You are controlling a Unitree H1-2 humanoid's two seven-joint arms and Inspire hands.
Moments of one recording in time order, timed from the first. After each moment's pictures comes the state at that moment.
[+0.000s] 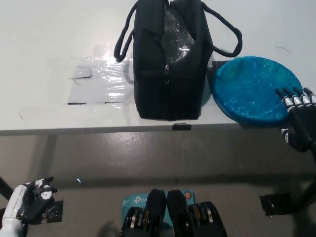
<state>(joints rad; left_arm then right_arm) 0.04 0.26 0.14 -0.18 0.00 0.43 -0.04 -0.39 -0.46 0.23 0.18 -1.02 0.08 0.05</state>
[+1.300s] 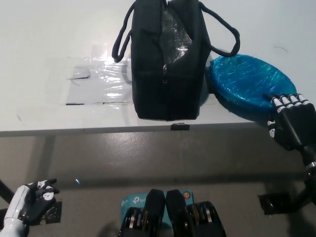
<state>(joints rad) 0.04 0.27 0.13 -0.17 0.02 0.43 -0.06 -0.45 -0.46 0.33 0.43 -1.01 -0.13 -0.42</state>
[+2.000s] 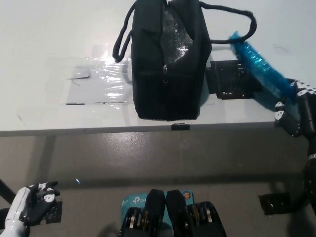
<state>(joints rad) 0.05 0.26 0.13 -0.16 0.02 0.43 -0.06 -0.43 -0.31 0.07 0.35 -0.66 -0.12 -0.34</state>
